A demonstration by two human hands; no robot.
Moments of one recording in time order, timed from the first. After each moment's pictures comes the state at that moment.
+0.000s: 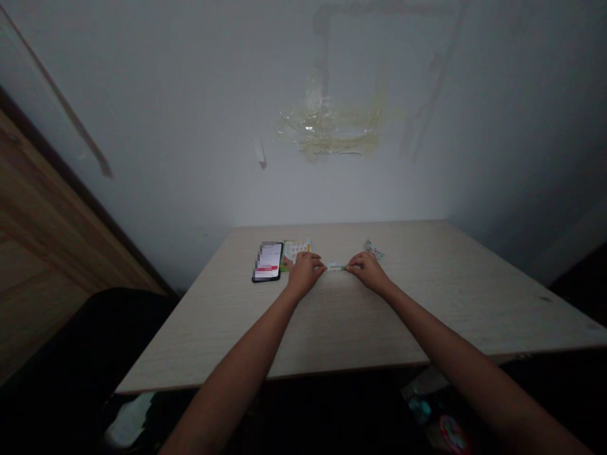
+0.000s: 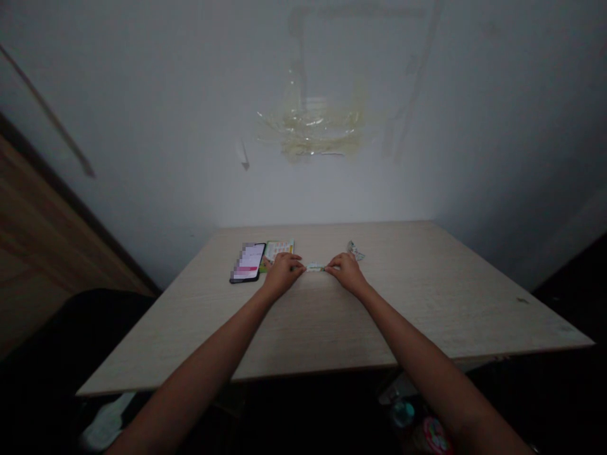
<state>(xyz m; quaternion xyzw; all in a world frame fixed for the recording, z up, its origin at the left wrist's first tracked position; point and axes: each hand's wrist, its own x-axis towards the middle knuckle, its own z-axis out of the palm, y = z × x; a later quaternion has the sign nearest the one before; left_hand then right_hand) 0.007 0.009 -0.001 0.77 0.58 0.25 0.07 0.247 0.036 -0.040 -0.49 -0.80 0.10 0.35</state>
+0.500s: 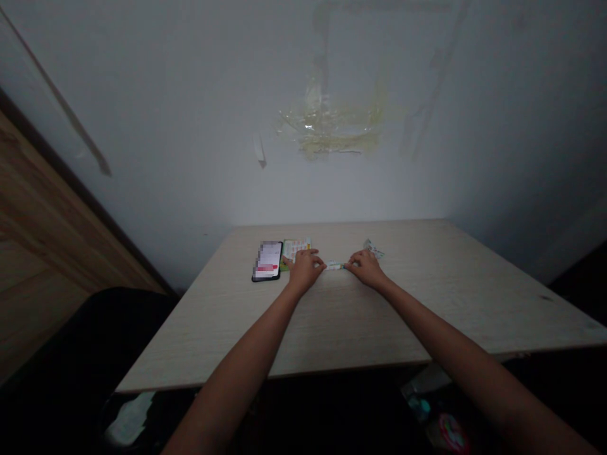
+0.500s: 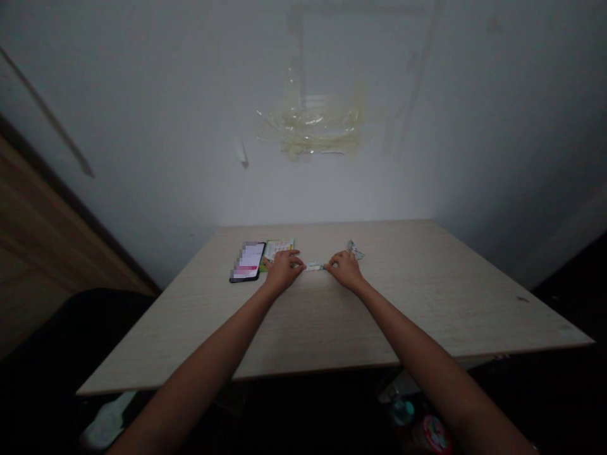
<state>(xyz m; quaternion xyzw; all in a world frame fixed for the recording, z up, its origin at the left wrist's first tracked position) 0.008 0.018 -0.006 0.75 0.60 0.27 0.08 0.237 0.040 -0.048 -0.56 -0.76 0.05 0.32</state>
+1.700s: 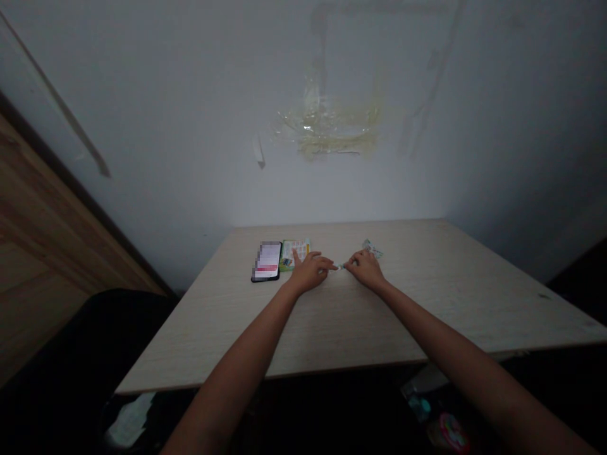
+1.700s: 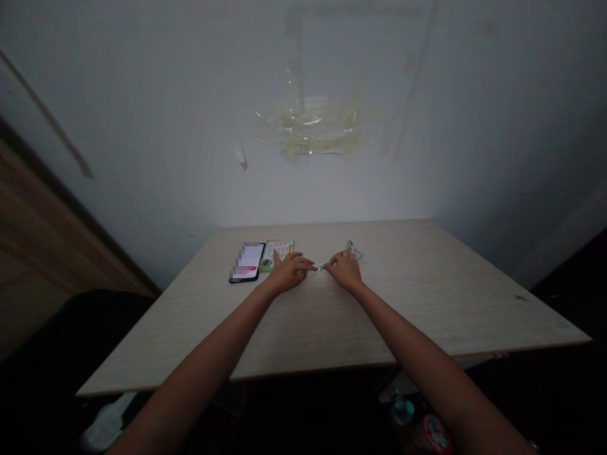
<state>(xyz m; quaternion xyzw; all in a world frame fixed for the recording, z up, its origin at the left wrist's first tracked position) 0.008 0.013 -0.001 0.86 0.47 0.17 0.10 0.232 0.034 -0.044 -0.61 -0.72 0.04 0.32</state>
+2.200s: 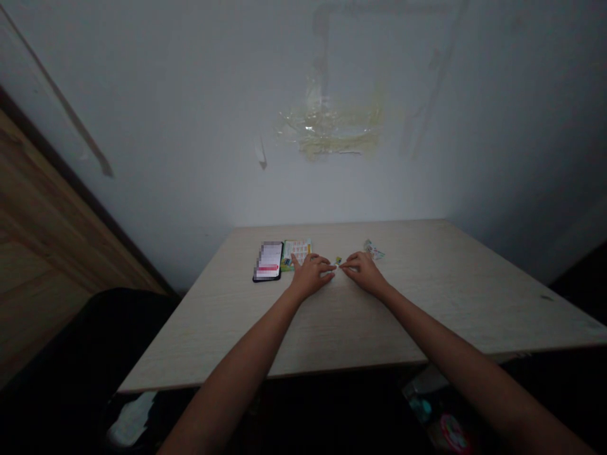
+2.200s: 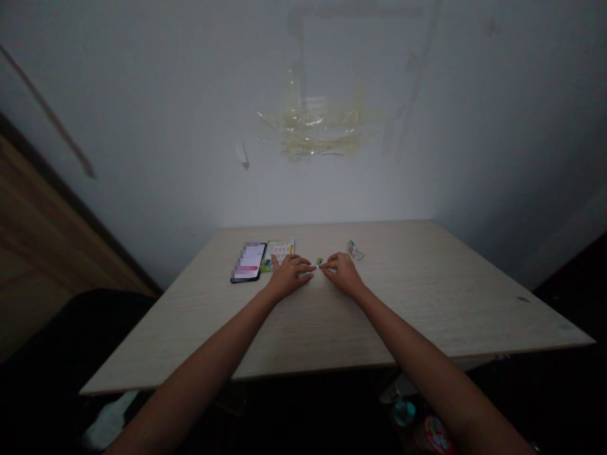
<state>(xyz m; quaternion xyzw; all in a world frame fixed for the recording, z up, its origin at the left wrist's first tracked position) 0.010 0.003 -0.006 0.84 0.49 0.21 0.06 0.234 0.022 -0.036 -0.48 -0.80 0.07 0.35</state>
